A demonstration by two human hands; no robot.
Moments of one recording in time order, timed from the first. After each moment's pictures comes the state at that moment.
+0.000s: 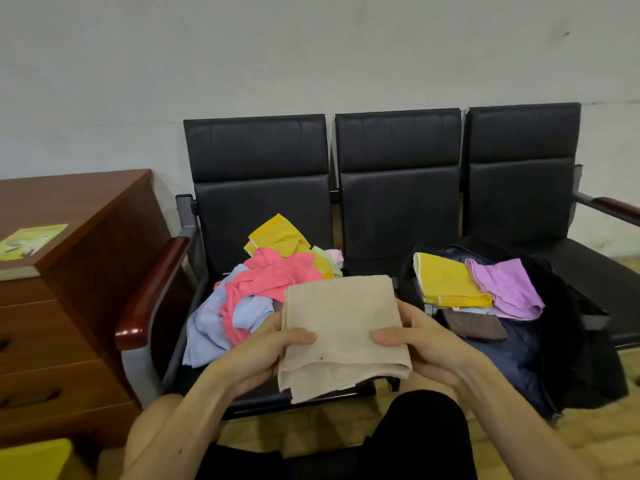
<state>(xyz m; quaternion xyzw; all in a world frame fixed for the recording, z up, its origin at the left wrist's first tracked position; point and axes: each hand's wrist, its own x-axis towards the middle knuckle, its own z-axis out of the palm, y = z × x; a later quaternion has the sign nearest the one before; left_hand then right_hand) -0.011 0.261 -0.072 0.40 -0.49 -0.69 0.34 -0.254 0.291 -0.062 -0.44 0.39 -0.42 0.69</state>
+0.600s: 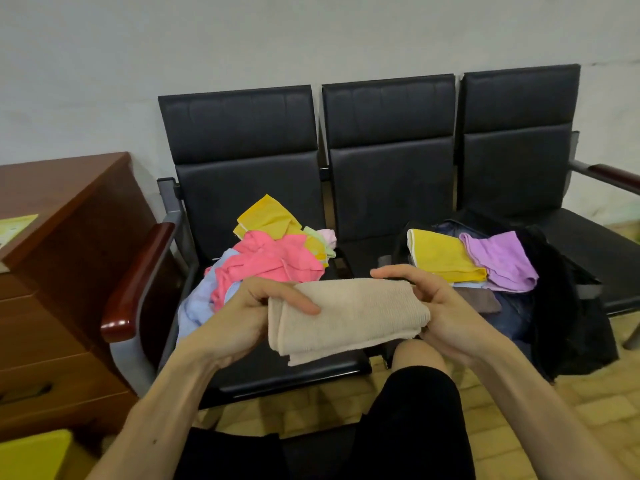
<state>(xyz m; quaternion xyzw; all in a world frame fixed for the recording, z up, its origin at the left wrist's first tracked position) -0.010 0.259 -0.043 0.29 -0.66 -0.59 0.36 -0.273 0.300 -0.061 -0.54 0.40 -0.49 0.55</state>
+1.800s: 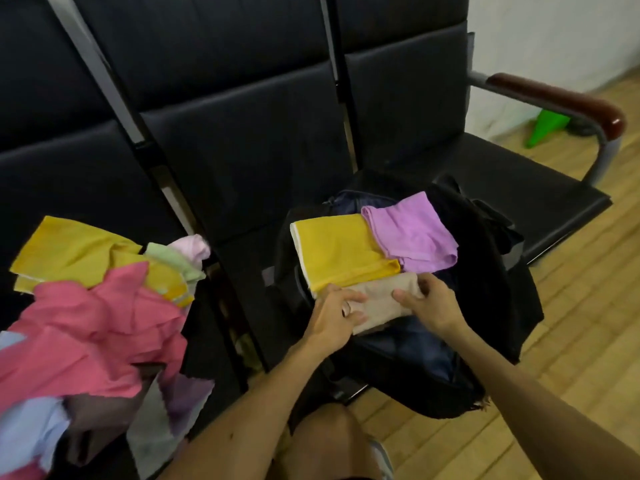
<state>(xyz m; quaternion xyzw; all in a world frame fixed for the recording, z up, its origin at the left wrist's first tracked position) -0.380 0.047 -0.269 0.41 -0.79 -0.43 0.15 -0.568 0.137 -0.277 -0.31 0.82 -0.39 0.28</state>
